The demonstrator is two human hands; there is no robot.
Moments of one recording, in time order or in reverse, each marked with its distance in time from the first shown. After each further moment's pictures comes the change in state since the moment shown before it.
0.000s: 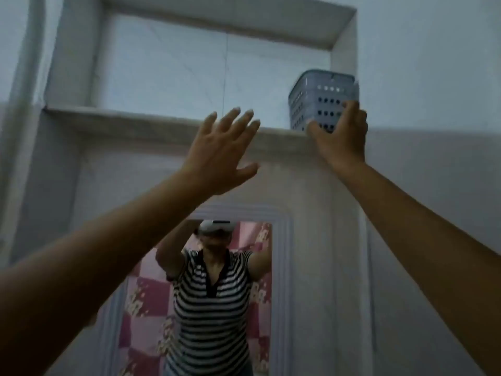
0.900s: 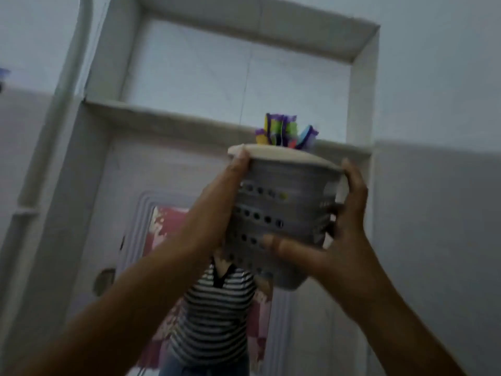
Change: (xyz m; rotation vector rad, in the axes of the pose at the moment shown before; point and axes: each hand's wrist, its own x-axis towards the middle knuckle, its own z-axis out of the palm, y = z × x) left_hand -0.094 0.069 -0.089 -1.702 -0.118 -0.805; right_hand -0.198 -0.034 -0.082 0.759 -0.514 -0.011
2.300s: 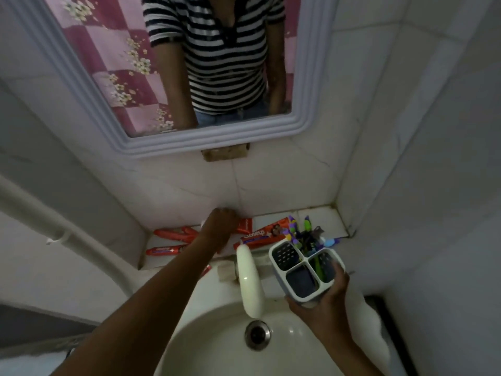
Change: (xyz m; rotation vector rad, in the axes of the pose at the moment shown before) left_hand -0.313 -0.517 -0.085 1.603 -1.179 -0.303; right_hand -0.570 0.219 0.074 -0.413 0.072 0.914
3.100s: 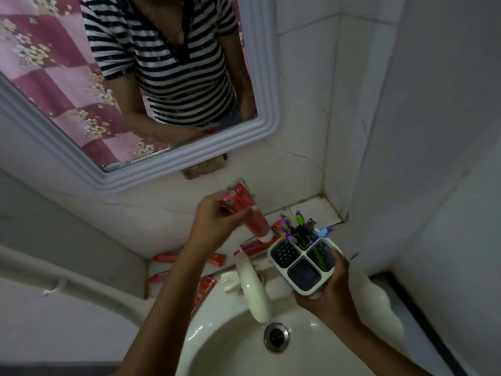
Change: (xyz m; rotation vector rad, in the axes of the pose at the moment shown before) left_hand -0.078 0.017 -0.167 -1.453 0.331 -0.113; right_hand 0.003 -0.012 0.007 0.035 0.060 -0.005
